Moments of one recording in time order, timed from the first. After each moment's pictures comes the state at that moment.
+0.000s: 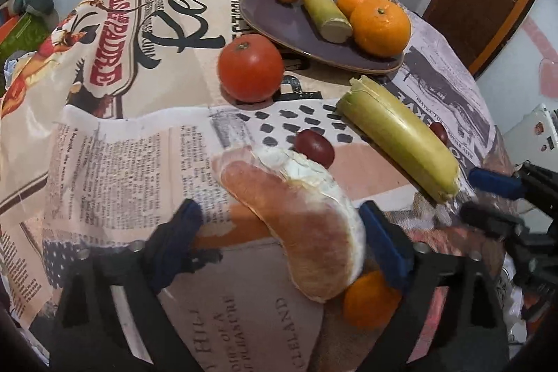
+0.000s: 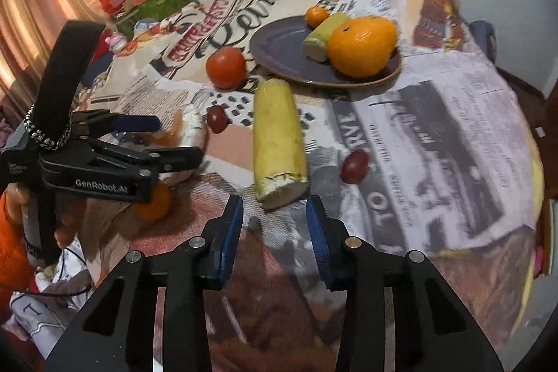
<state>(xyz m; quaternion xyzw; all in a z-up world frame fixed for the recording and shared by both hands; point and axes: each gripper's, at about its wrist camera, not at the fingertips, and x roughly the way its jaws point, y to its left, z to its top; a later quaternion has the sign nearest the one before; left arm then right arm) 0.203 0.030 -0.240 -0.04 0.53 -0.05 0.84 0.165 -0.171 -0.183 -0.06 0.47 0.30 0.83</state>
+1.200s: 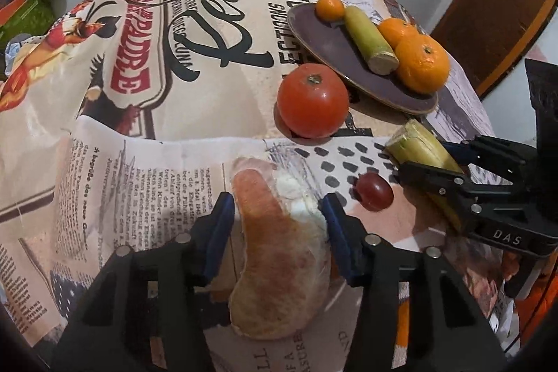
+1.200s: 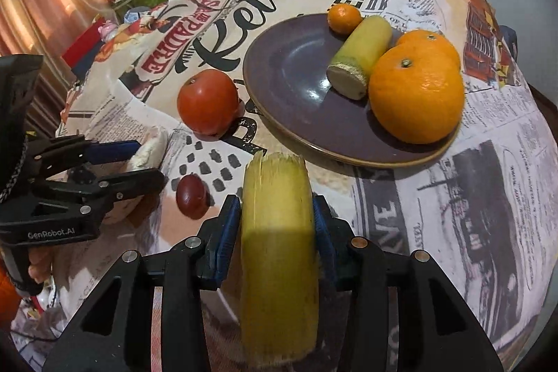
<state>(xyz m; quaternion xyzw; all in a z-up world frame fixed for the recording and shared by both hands) 0.233 0.069 -0.244 -0.08 0.52 -0.04 0.85 0.241 -0.109 -0.210 -0.07 0.50 0.32 0.80</state>
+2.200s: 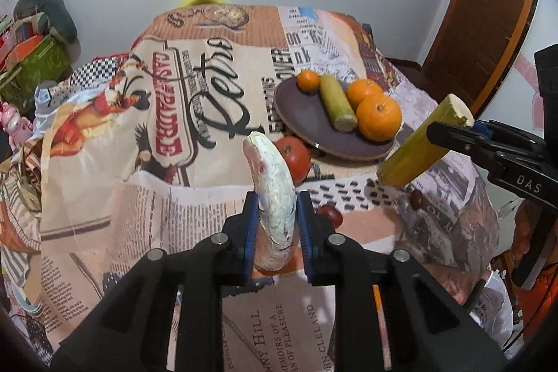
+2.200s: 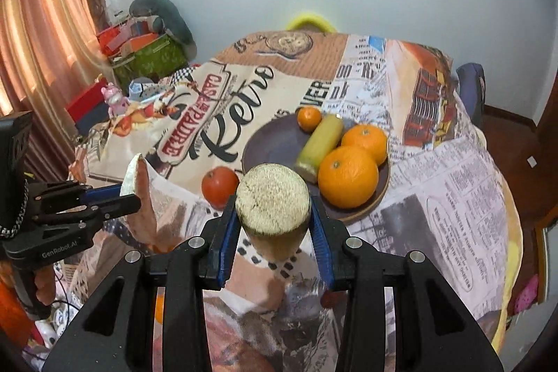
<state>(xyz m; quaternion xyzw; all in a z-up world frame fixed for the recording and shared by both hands) 0.191 0.060 -0.157 -0.05 0.43 -0.03 0.90 0.222 -0.142 -0.116 -0.03 0.39 0.30 0.87</state>
